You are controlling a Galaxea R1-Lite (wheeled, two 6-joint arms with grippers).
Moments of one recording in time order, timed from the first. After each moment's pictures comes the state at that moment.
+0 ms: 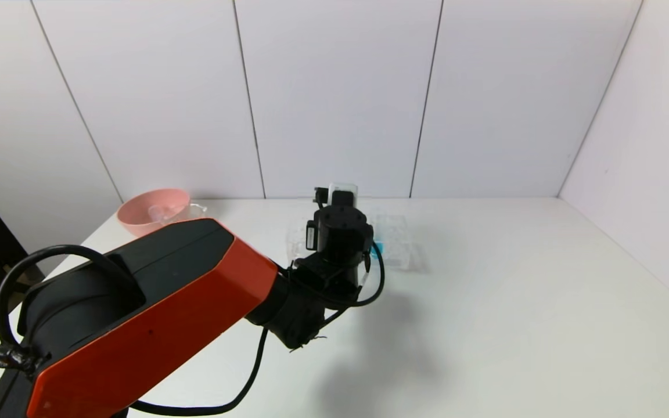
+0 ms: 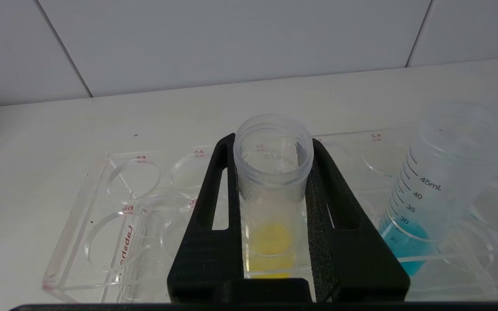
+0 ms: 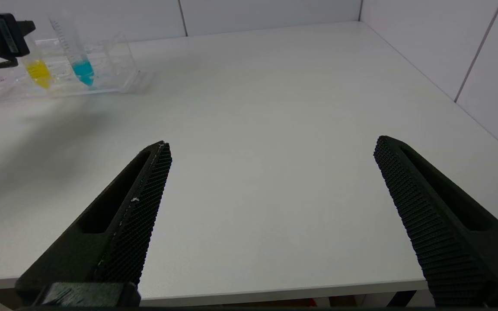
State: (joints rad) left arm -0.76 2.35 -1.33 -1.01 0.68 -0.01; right arm 0.00 0.00 0.00 0.00 -0.04 0.09
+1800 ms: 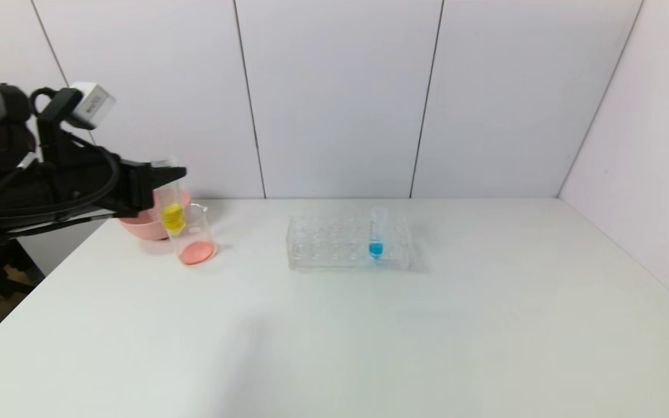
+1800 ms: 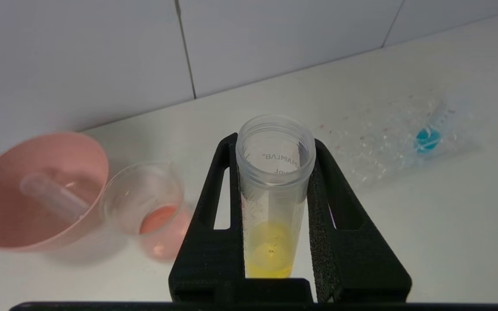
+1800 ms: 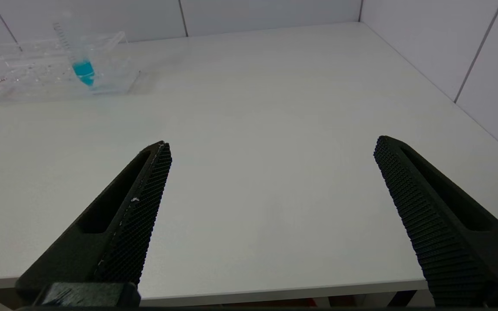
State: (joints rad) left arm -0.03 1.50 -0.94 -0.37 -0.38 0.07; right arm 0.00 0.00 0.00 0.00 -0.04 0.09
